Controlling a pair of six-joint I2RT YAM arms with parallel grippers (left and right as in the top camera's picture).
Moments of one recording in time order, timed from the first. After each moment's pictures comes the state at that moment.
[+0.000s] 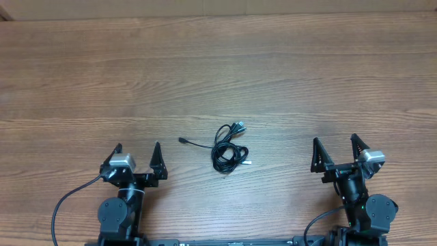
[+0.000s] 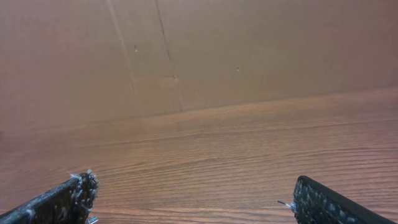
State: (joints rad) left arm -0.06 0.01 0.01 -0.08 -0.01 -0.20; right arm -0.19 0.01 0.02 0.00 -0.35 0.20
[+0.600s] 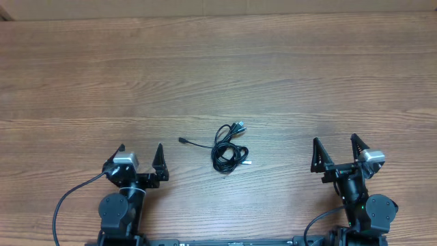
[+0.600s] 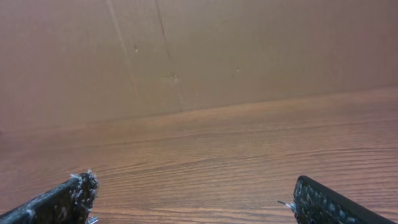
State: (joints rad) left arm -0.06 0.07 0.03 -0.12 0.01 -0.18; right arm -0.19 0.01 0.02 0.00 -0.35 0.20
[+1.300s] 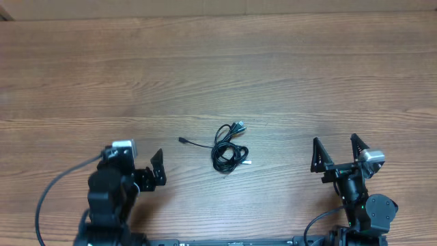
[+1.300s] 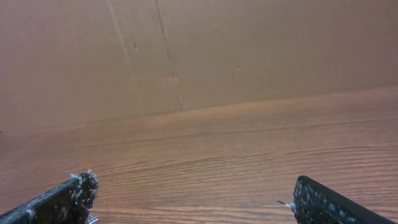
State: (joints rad) left arm -0.06 0.43 0.46 -0.59 0.04 -0.18; right arm -0.19 0.01 0.02 -0.01 -0.34 0.20
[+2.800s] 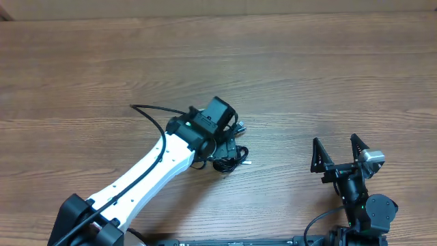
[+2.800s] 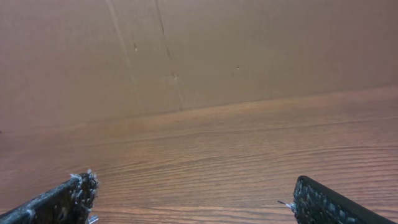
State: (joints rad) left arm -0.66 1.55 1.12 -0.91 -0.03 -0.83; right arm -0.19 0.01 0.02 -0.01 -0.35 0.20
